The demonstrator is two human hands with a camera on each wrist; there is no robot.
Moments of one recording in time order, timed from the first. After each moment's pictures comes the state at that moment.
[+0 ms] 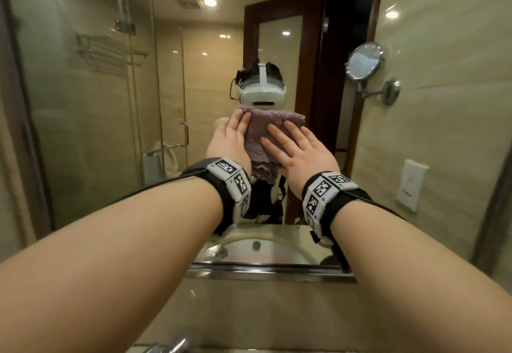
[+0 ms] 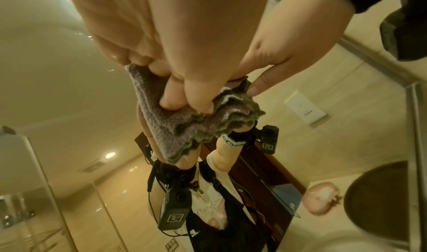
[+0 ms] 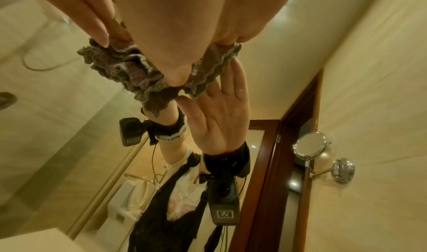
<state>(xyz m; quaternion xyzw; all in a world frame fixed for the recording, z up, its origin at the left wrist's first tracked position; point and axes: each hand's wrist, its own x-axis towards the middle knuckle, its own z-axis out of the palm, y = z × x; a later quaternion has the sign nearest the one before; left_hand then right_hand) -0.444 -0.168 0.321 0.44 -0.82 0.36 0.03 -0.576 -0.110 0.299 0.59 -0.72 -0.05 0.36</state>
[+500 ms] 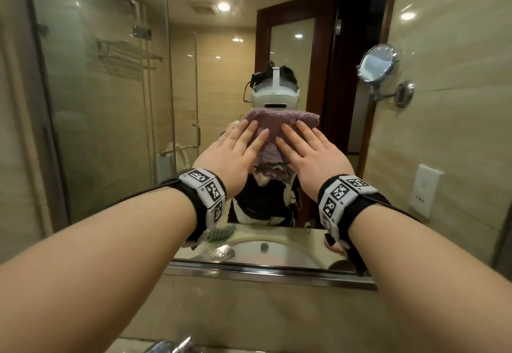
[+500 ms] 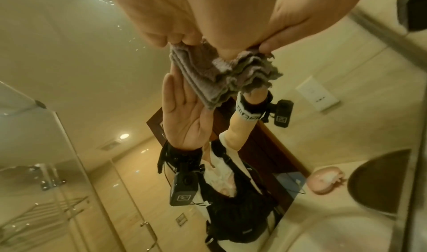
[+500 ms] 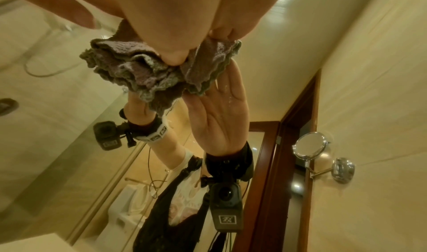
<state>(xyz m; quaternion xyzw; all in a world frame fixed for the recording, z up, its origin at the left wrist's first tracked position) -0.422 -0.176 0.309 0.36 -0.87 0.31 0.11 -0.581 -0.101 0.304 0.60 -0.71 -0.04 0.36</state>
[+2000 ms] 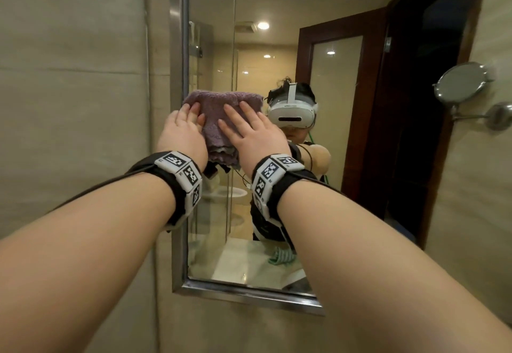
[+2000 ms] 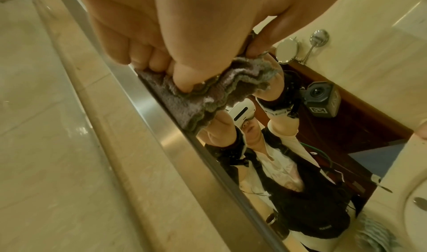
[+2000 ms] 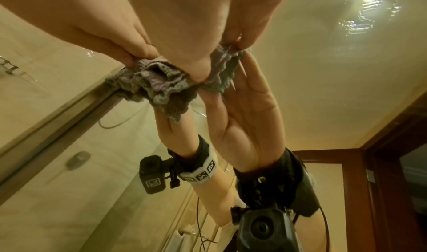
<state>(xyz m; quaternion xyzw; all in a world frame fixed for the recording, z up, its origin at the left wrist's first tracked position) -0.186 -0.351 0.352 0.59 -0.73 0.34 0.05 -0.304 -0.302 0.352 0.67 -0.64 0.01 0.38</state>
